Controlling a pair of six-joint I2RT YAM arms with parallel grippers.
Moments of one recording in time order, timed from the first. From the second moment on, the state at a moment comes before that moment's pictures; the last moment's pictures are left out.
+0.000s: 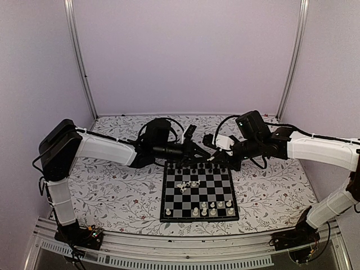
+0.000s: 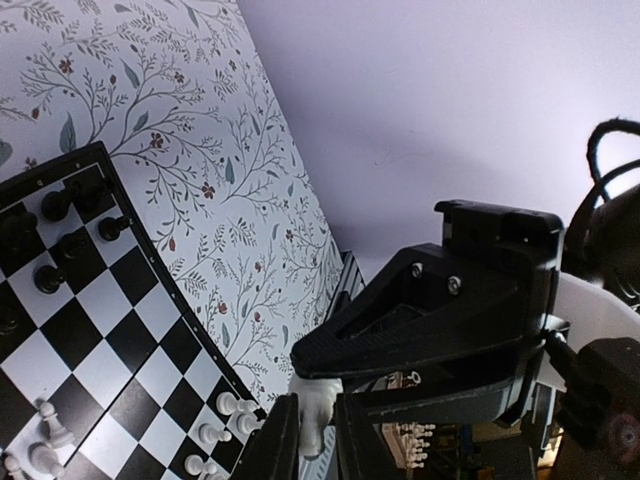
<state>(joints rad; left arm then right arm) -0.87 1.91 1.15 0.48 0.63 -1.01 0.77 1.43 1.03 -0.35 -0.23 -0.55</state>
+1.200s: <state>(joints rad) -1.08 1.95 1.77 -0.58 0.19 -0.14 0.39 1.36 1.00 -0.31 -0.40 -0.44</state>
